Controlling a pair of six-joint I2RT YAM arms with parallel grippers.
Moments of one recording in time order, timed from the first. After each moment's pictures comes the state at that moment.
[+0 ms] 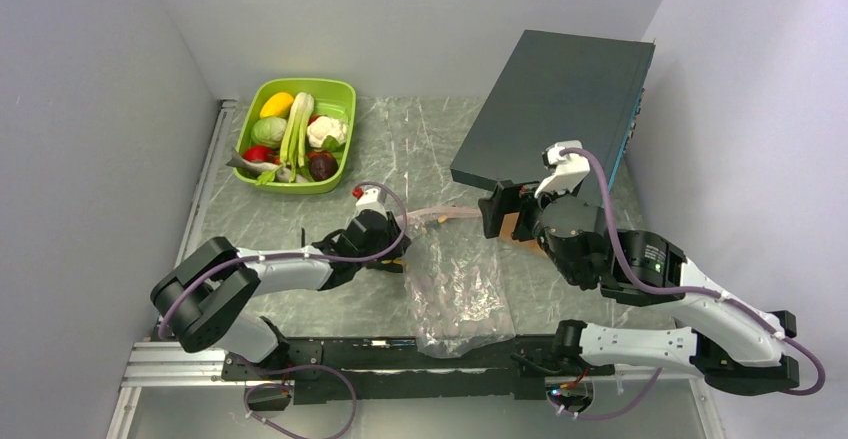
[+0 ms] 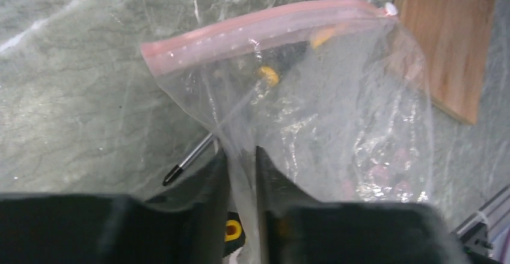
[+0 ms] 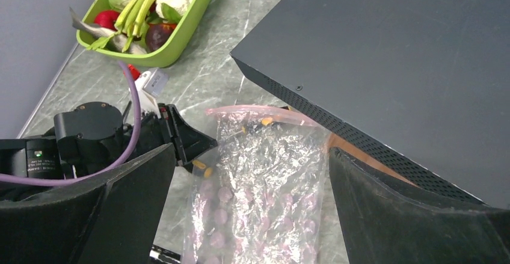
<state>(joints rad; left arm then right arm) -0.81 1.46 0.55 0.32 -0.18 -0.83 1.19 0.86 1.30 -0.85 0.81 0.52</state>
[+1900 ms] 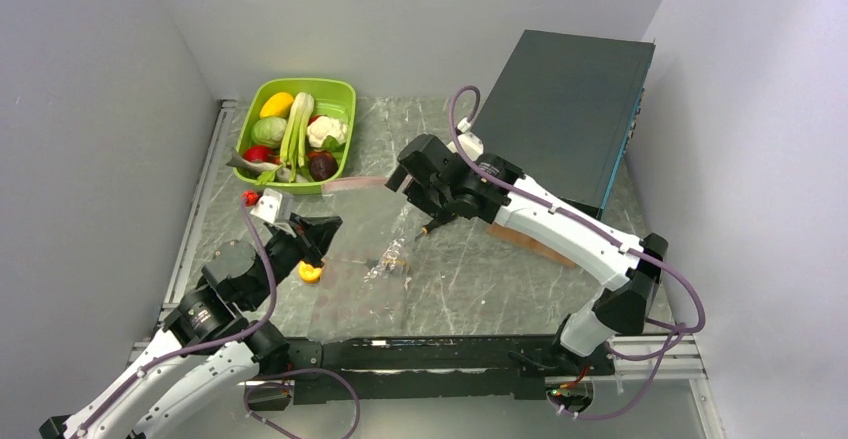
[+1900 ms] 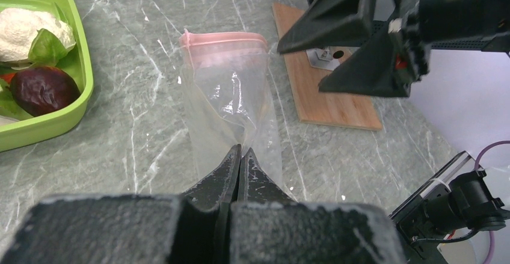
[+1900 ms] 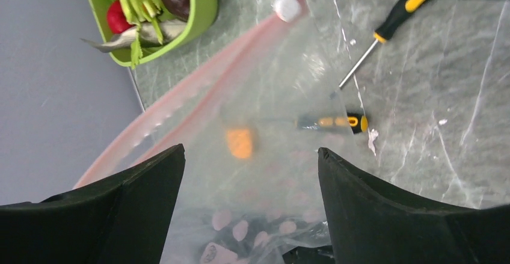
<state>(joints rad) -0.78 0.40 0.65 -0.30 -0.20 -0.35 0.99 1.58 1.70 -0.97 0.43 1.35</state>
